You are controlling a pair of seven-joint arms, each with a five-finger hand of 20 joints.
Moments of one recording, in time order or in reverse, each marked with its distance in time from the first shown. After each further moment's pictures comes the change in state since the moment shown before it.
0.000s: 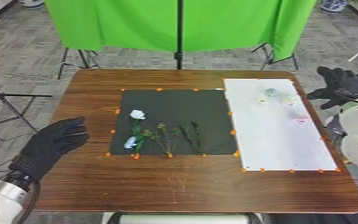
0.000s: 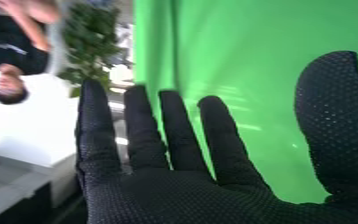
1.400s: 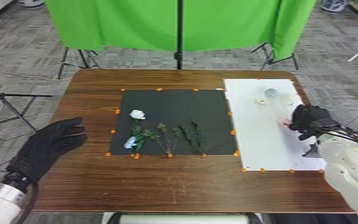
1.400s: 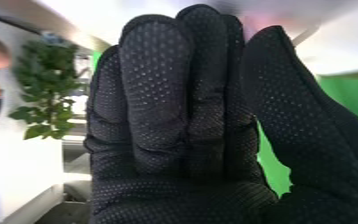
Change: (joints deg) left arm 0.8 -0.7 -1.0 -0.6 0.0 0.1 0.1; right arm -5.2 -3.7 -5.7 4.8 -0.7 9.0 -12.6
